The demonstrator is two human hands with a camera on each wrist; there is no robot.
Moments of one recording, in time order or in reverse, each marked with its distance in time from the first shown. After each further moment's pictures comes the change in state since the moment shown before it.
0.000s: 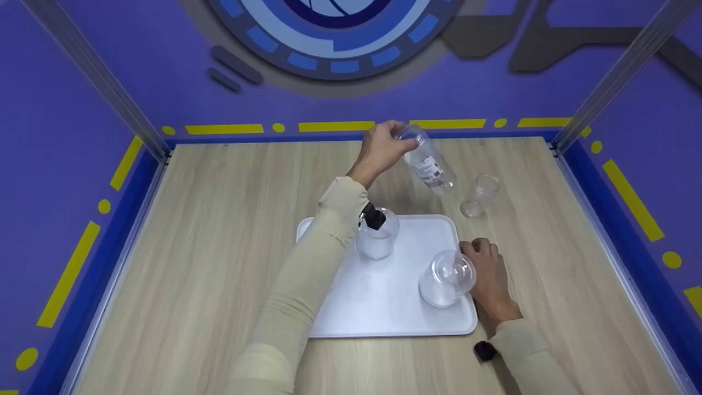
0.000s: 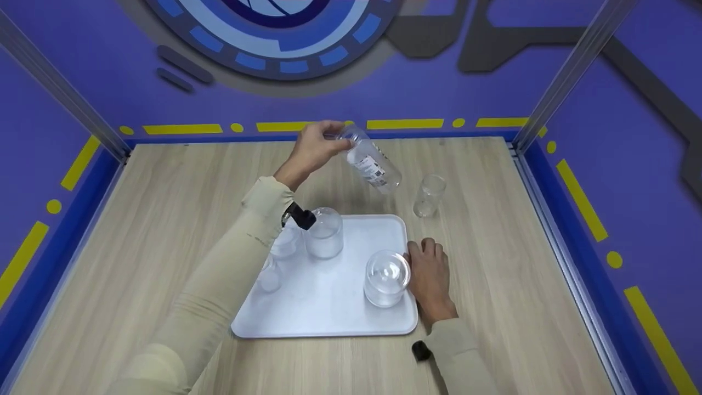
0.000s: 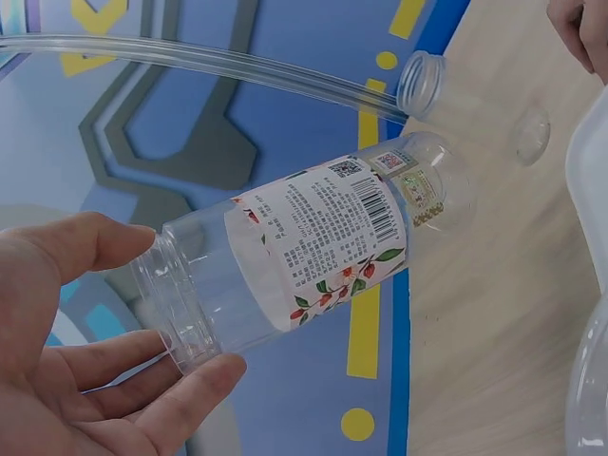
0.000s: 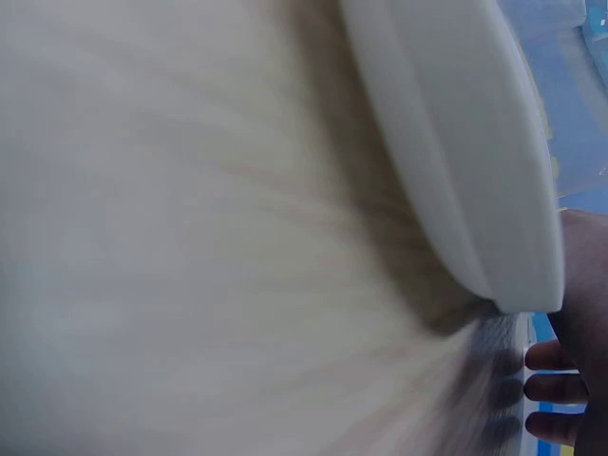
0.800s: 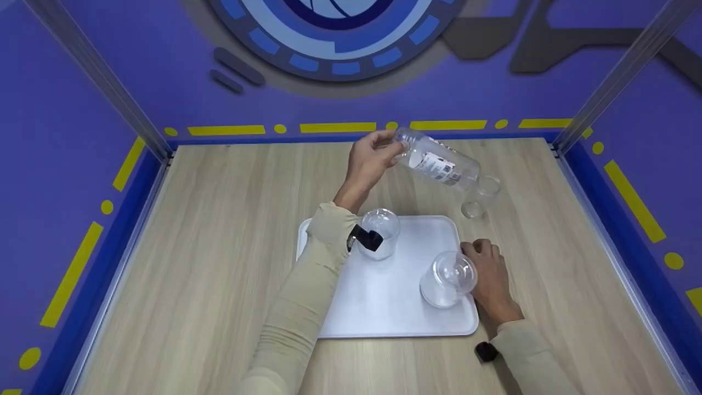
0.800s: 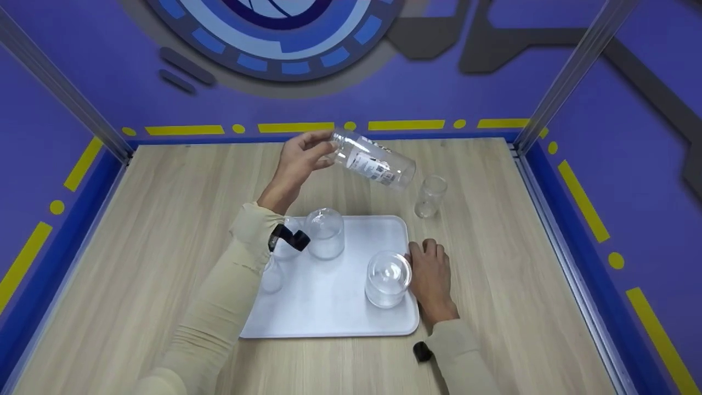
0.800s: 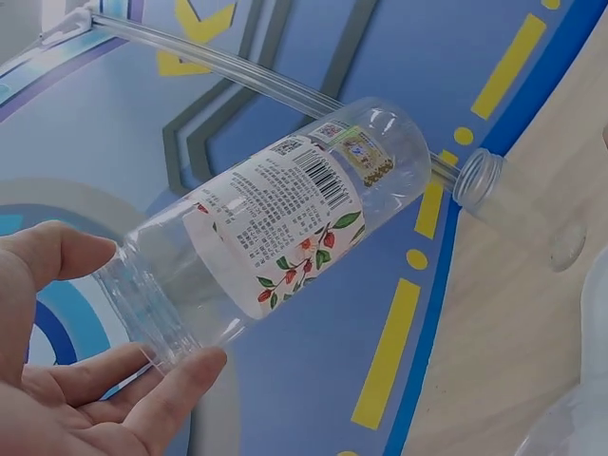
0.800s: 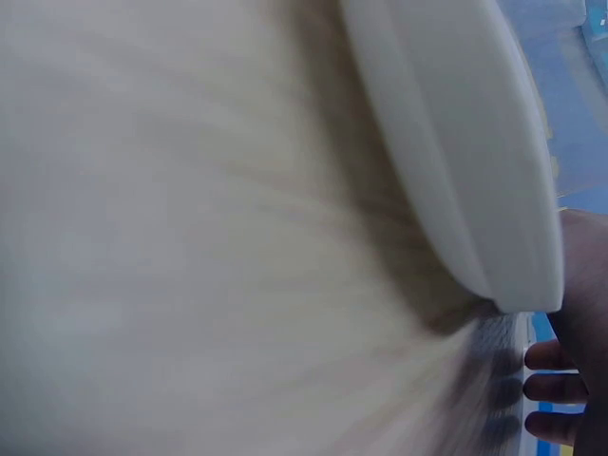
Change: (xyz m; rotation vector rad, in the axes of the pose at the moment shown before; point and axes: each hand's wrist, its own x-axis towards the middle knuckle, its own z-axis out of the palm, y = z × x) left_hand -0.039 -0.014 -0.006 -0.494 0.141 0.026; right_hand 0.000 -0.001 0.000 0.003 -0.002 0.004
